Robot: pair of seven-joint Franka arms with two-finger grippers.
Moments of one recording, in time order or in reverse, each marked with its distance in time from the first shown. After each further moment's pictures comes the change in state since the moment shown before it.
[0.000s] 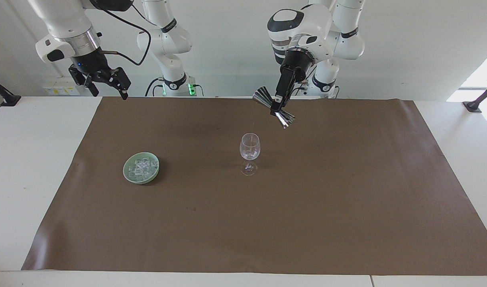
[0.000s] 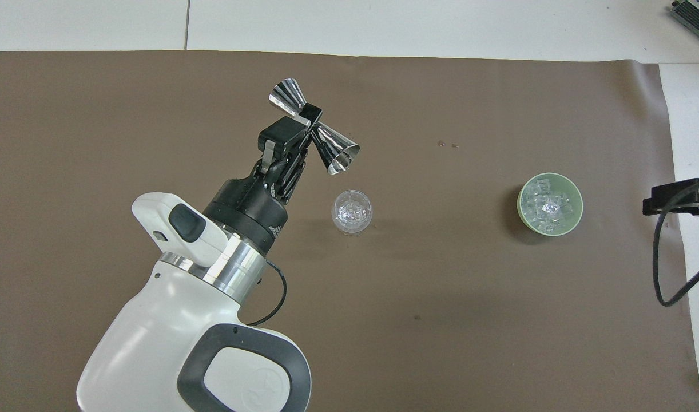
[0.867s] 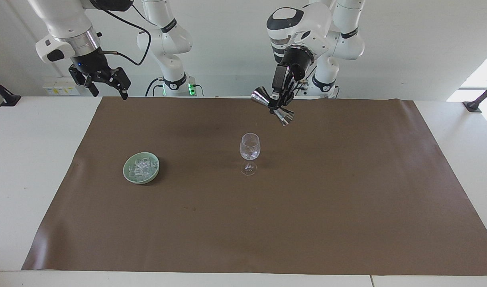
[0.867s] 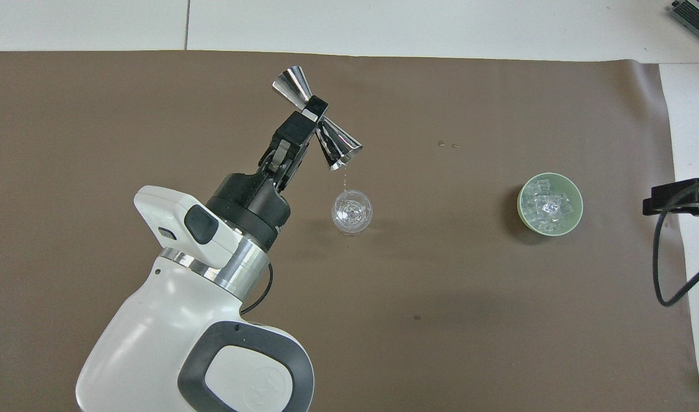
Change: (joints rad) left arm 0.000 0.013 -0.002 0.029 0.010 0.000 0.212; right arm 0.000 0.000 0.000 0.000 0.000 0.000 0.000
